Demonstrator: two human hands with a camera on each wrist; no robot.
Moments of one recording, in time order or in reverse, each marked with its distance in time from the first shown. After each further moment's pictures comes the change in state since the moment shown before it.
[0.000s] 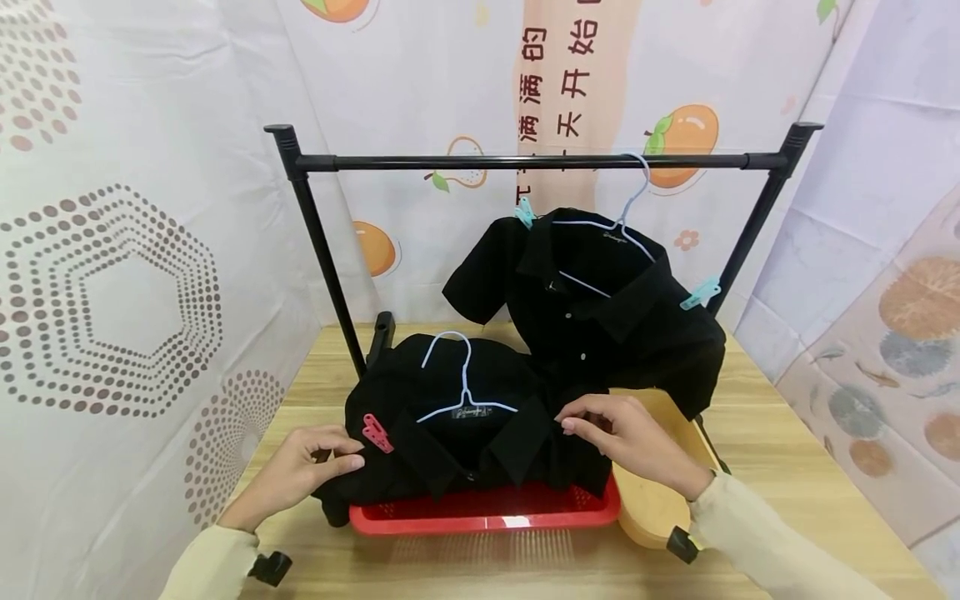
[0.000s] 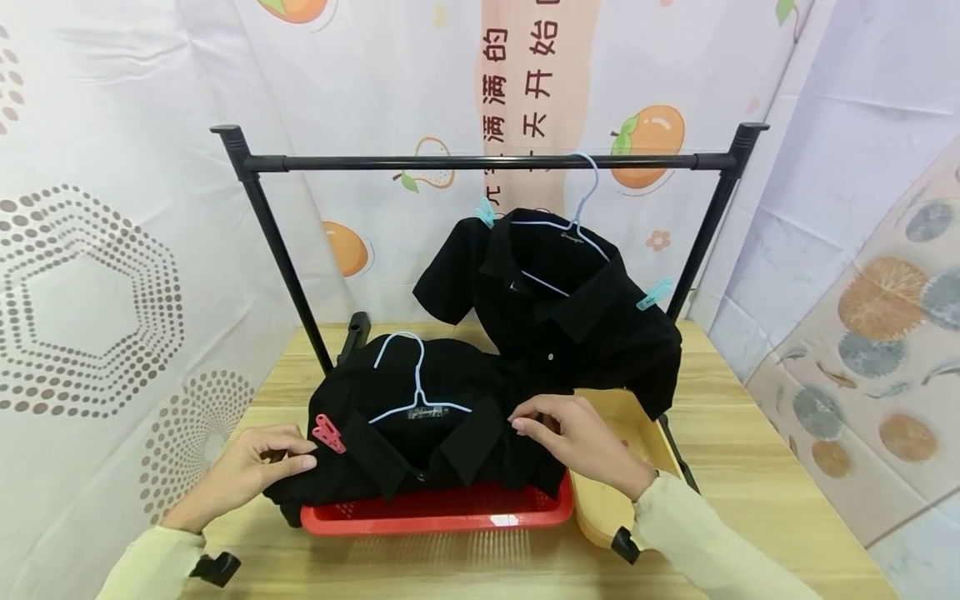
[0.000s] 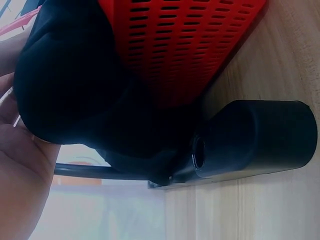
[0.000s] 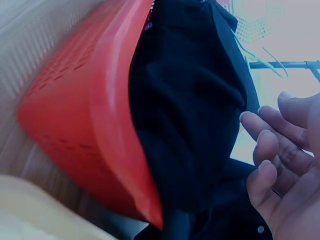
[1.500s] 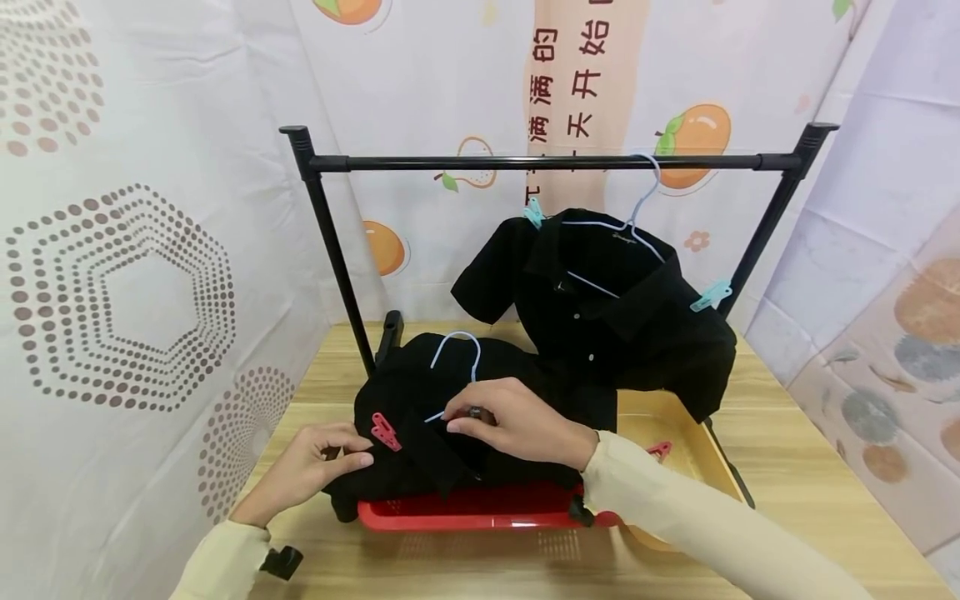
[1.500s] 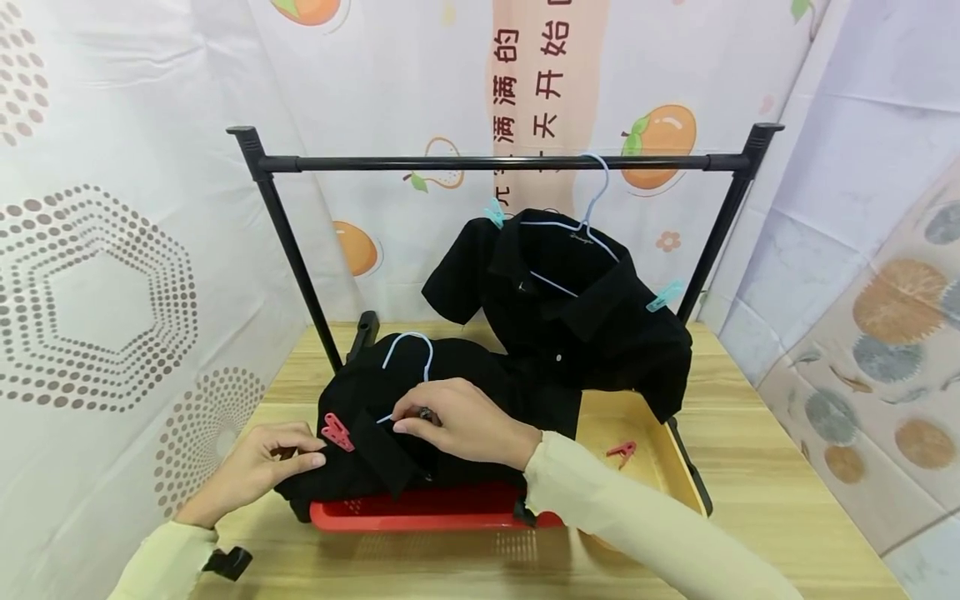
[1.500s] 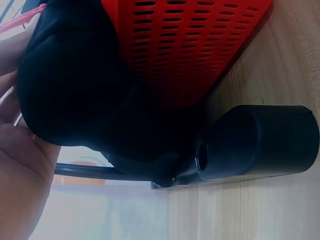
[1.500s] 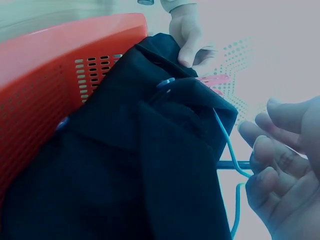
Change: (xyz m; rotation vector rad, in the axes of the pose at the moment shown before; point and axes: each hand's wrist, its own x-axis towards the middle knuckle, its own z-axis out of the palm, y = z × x) left_hand -0.001 0.003 -0.001 -0.023 -0.007 0.010; right_hand 0.099 -0.080 0.065 0.054 -0.197 -0.334
